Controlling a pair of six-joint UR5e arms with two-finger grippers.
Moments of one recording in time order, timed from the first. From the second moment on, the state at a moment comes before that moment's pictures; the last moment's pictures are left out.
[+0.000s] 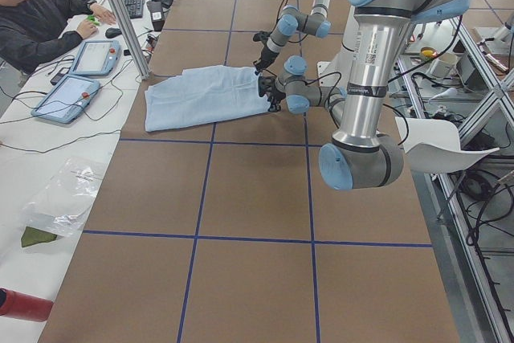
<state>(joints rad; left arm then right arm) -0.36 -1.79 -1.83 -2.17 -1.58 -1.49 0.29 -0.79 1.52 -1.52 1.31 2.21</state>
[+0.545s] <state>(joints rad) -0.35 -1.79 -1.83 -2.17 -1.58 -1.49 0.29 -0.79 1.53 -1.52 1.31 2.21</state>
